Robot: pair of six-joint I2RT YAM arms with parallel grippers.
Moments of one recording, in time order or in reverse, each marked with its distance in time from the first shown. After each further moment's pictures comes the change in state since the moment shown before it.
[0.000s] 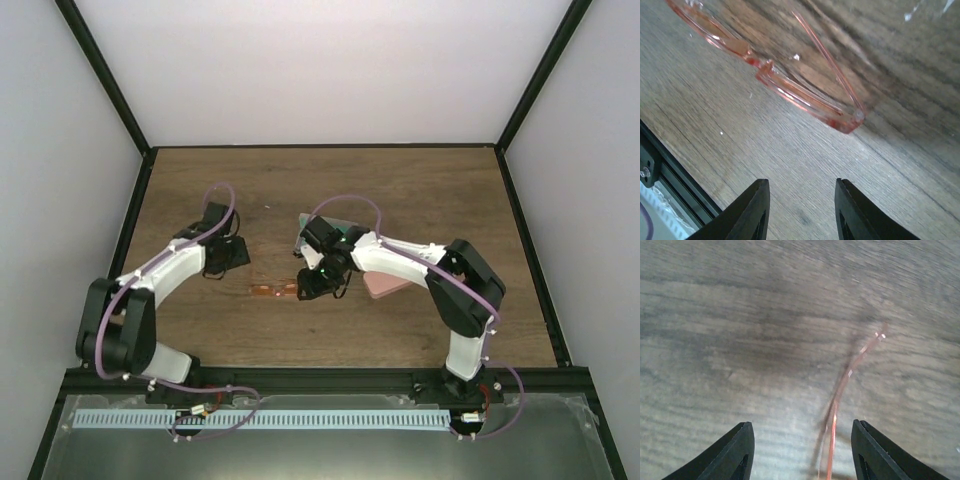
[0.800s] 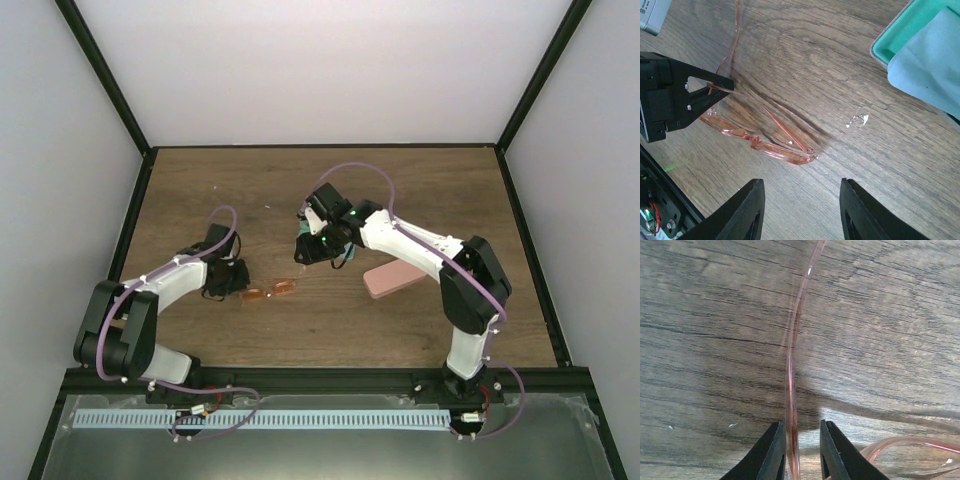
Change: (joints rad) left arm -0.018 0.029 -0.158 0.055 0.094 -0.024; right arm -0.090 -0.011 0.173 -0.031 0.072 0.016
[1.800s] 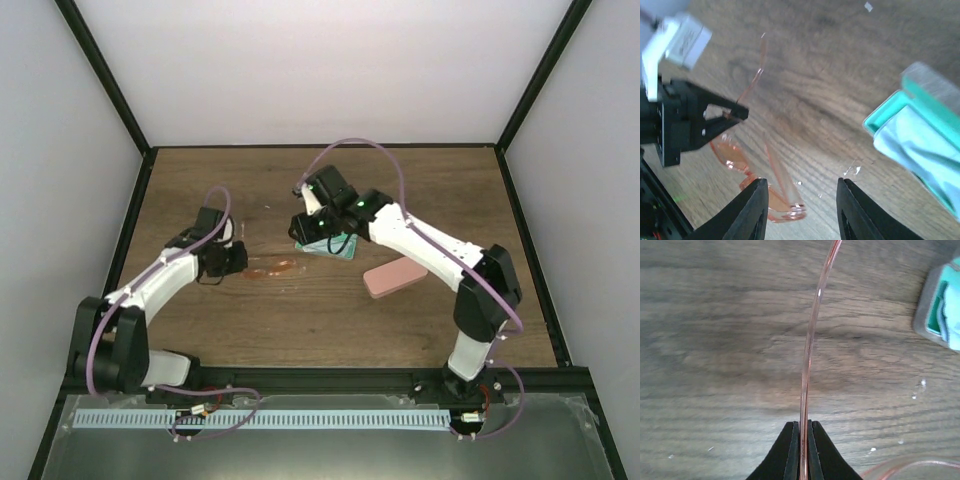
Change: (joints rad) left arm 0.031 -0.045 0.166 -0.071 0.094 0.143; right arm 0.024 -0.045 0.111 0.012 0.106 -0.056
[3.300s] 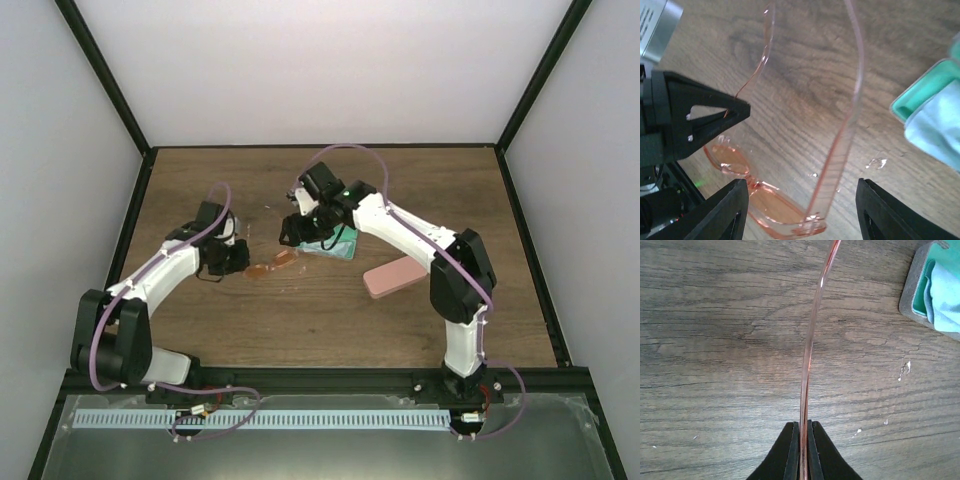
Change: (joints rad) left arm 0.008 0.000 0.026 -0.067 0.045 0.023; right arm -0.064 0.145 0.127 -0.080 -0.168 0.044
